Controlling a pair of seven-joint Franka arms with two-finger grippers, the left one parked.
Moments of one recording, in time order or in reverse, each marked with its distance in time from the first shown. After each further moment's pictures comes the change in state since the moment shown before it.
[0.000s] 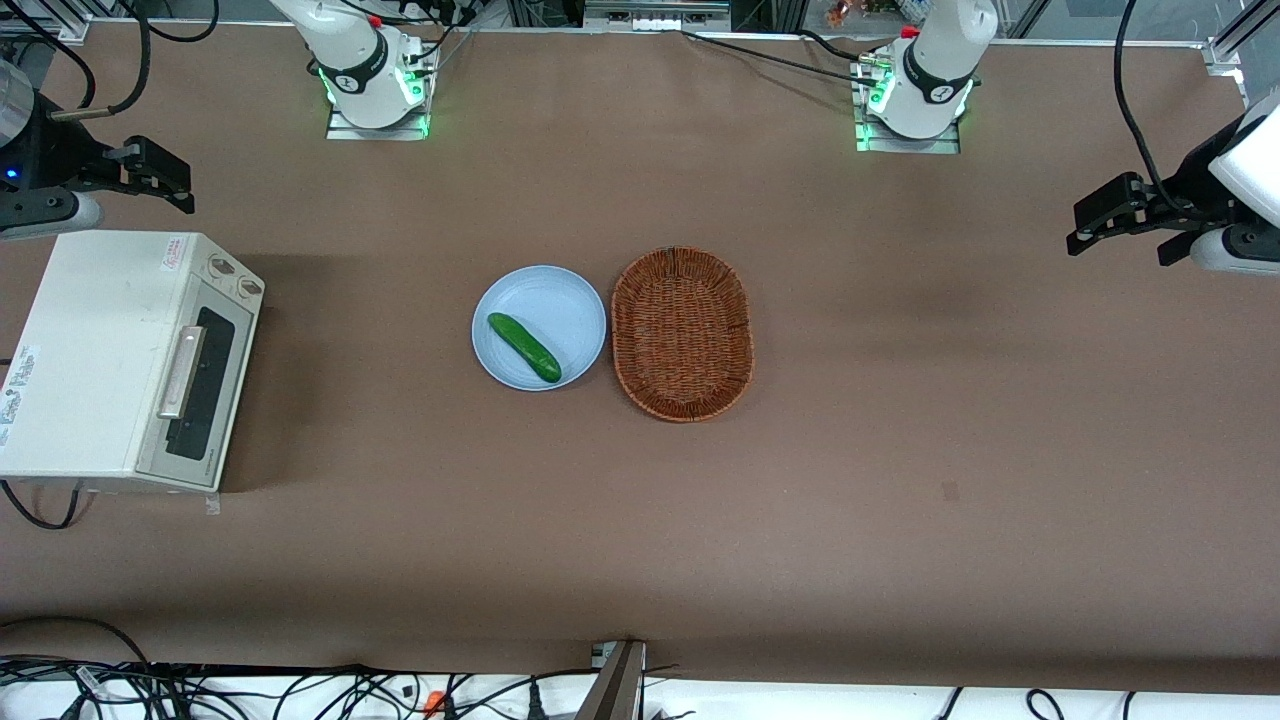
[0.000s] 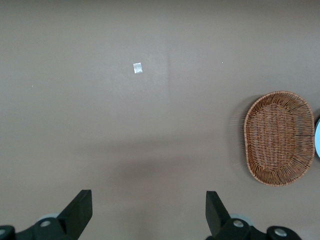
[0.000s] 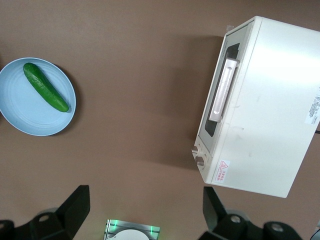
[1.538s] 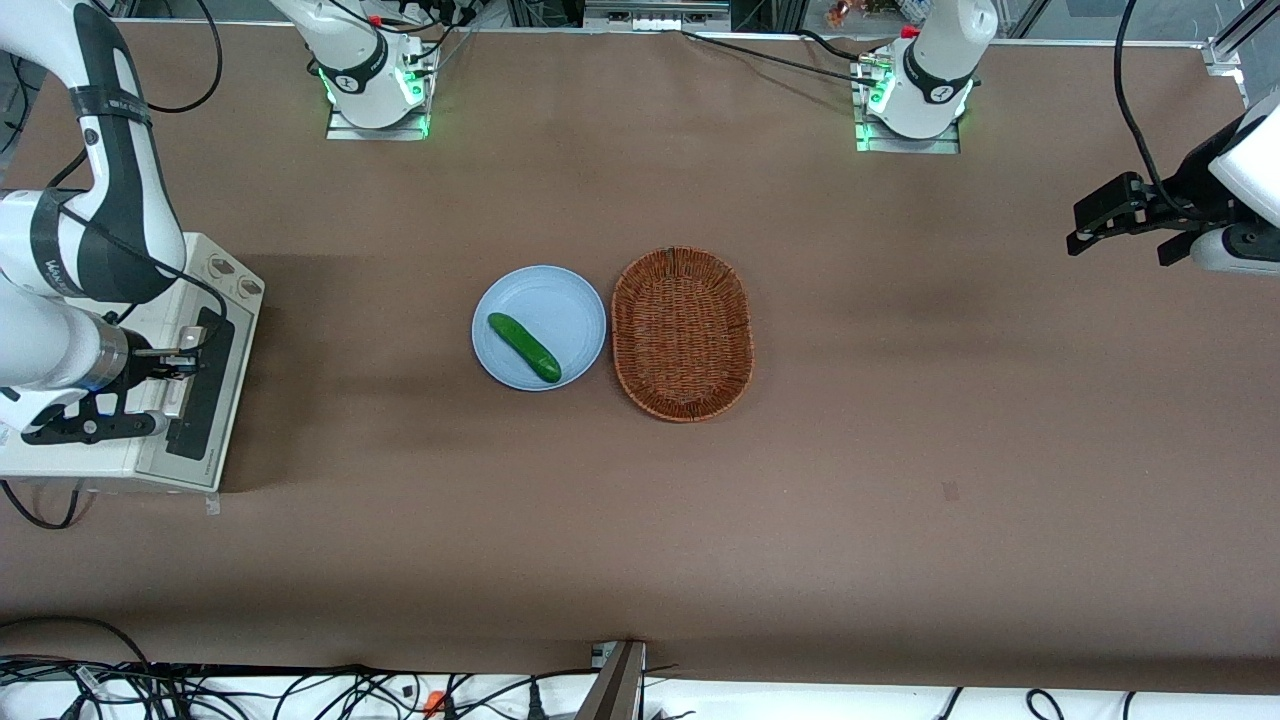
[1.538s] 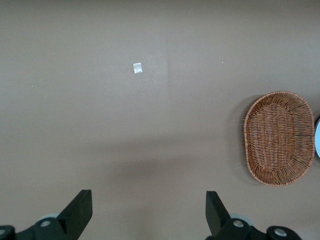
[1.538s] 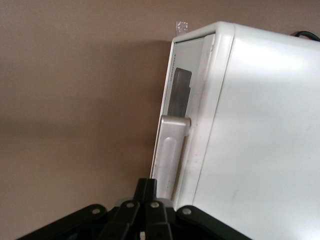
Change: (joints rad) arm -0.027 0.427 -0.086 -0.016 -0.214 0.369 0.053
